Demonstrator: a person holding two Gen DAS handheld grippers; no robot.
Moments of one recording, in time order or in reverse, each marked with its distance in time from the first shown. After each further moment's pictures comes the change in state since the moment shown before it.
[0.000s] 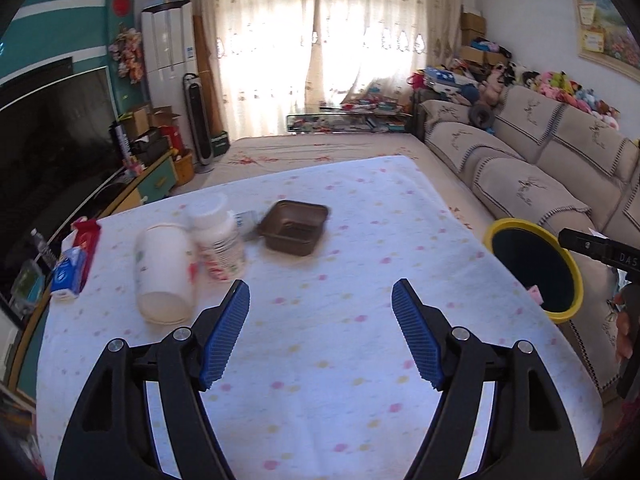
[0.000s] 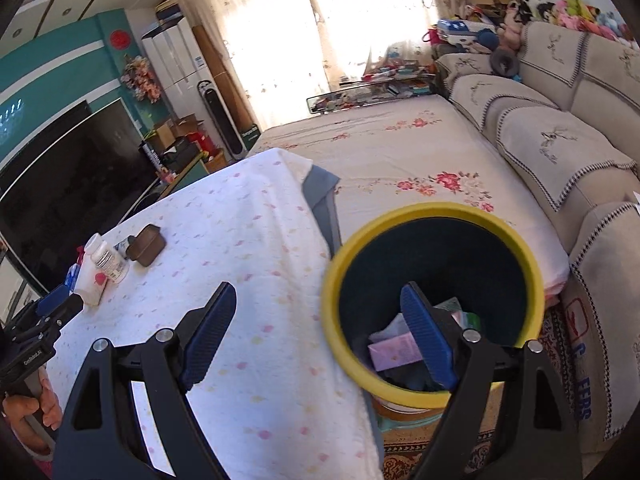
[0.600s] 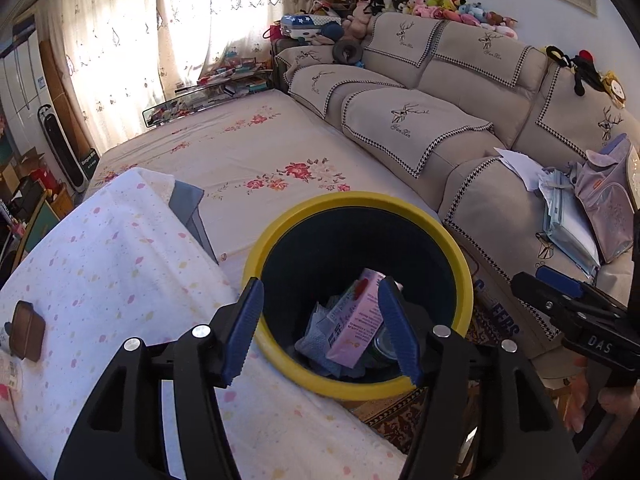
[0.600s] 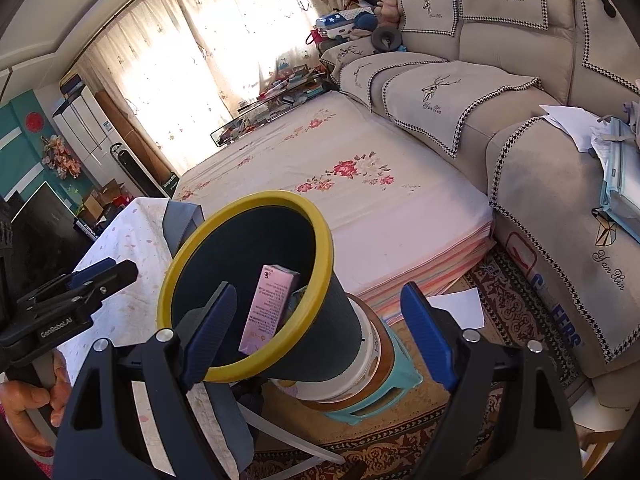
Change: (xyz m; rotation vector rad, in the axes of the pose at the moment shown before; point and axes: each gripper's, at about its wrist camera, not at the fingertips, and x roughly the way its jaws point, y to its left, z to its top) left arm 0.088 -0.317 0.044 0.324 0.154 -0.362; right arm -0.066 -0.194 -0.066 0.347 -0.083 -0.216
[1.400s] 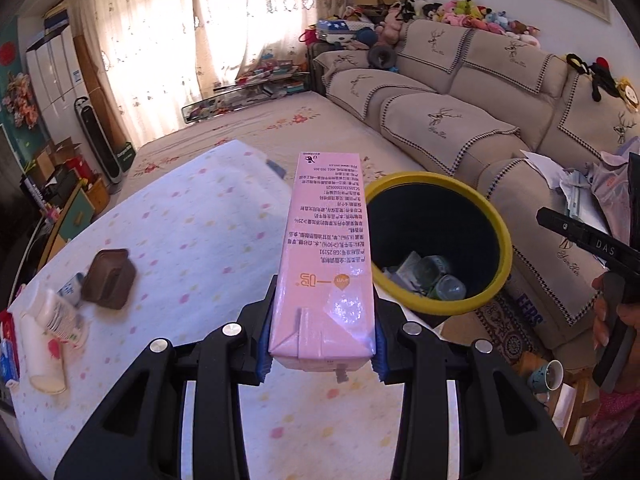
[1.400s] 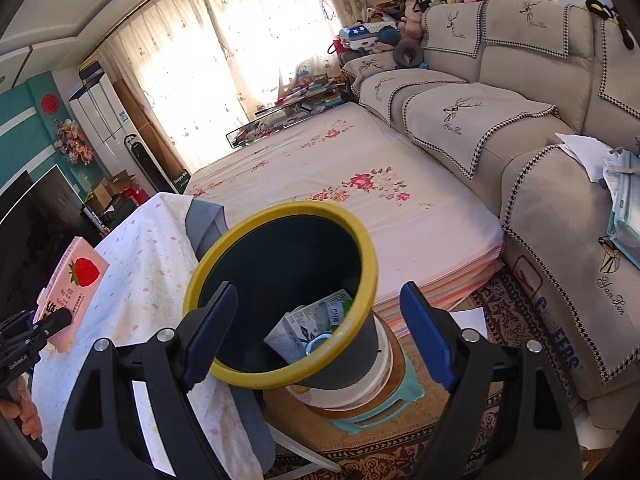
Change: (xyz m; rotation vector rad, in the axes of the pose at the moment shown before) left arm -0.074 0.072 -0.054 -0.010 0.006 0.083; right arm -0.013 0.020 0.004 -0.050 -0.044 0.000
